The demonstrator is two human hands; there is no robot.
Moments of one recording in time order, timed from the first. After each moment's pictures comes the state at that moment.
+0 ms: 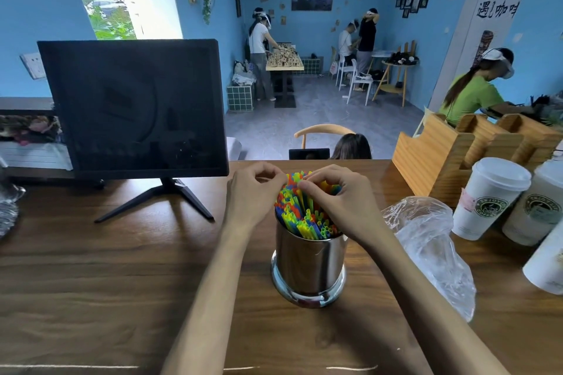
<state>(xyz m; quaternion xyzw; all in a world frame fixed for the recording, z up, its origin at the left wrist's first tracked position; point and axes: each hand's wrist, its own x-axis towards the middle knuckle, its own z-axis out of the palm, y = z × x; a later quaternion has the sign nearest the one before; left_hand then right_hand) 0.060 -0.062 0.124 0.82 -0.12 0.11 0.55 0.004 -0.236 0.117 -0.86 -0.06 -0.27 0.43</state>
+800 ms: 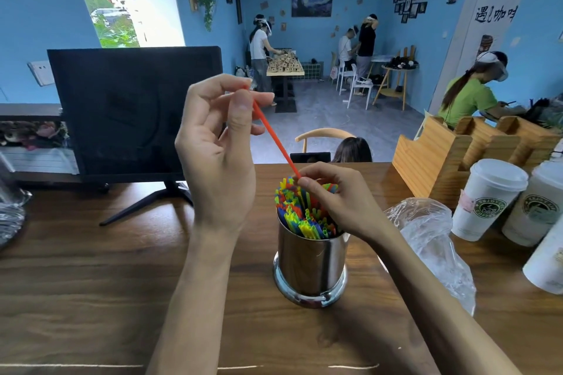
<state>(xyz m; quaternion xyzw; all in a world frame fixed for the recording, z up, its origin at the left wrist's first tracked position) -0.013 -0.046 0.221 0.54 -0.31 0.35 0.70 -0.003 -0.230 0.138 -0.86 -0.14 -0.24 0.43</state>
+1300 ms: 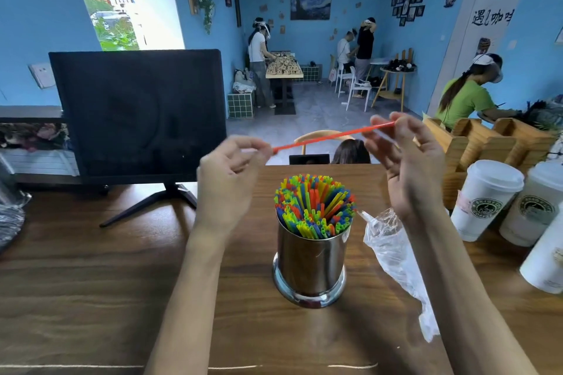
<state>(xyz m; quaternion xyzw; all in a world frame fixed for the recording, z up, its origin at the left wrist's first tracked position) 0.018 -0.033 0.174 0.70 -0.20 0.20 0.66 -0.019 -0.268 0.179 -0.48 -0.03 -0.35 0.81</state>
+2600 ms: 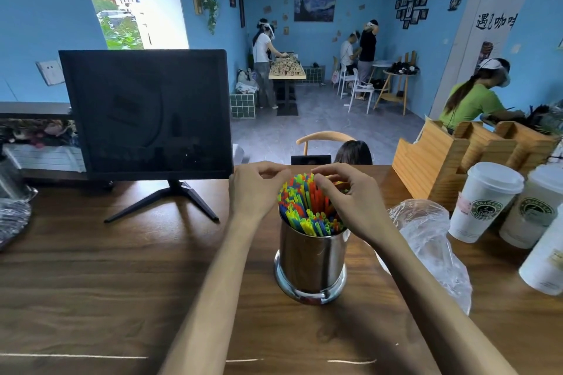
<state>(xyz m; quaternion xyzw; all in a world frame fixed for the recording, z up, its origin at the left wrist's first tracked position) 0.052 -0.059 0.135 0.82 -0.12 0.16 0.54 -0.011 -0.239 0.125 -0.86 -0.05 -0.28 0.43</state>
